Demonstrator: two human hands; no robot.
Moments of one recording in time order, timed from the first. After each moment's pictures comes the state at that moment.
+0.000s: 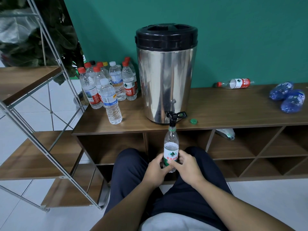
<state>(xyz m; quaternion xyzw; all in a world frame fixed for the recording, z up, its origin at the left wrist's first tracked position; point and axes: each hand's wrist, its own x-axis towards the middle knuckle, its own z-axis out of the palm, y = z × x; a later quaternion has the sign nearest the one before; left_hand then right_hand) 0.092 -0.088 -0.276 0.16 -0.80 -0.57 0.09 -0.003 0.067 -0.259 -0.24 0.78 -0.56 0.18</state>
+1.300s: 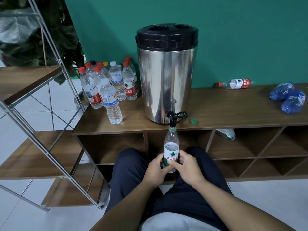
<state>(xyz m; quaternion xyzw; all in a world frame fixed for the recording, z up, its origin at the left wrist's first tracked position) 0.093 -0.088 -0.276 0.16 -0.80 -0.57 0.09 -0.002 0.066 -0.257 -0.23 0.77 -0.56 0.18</state>
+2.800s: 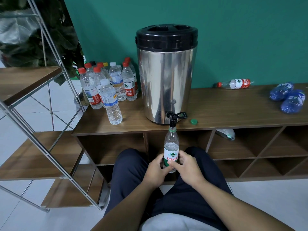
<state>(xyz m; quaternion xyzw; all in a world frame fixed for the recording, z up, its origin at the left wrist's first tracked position) 0.095 -0.086 -0.273 0.16 -0.80 -0.57 0.09 0.000 0.067 -0.254 -0.23 0.77 -0.56 0.18</state>
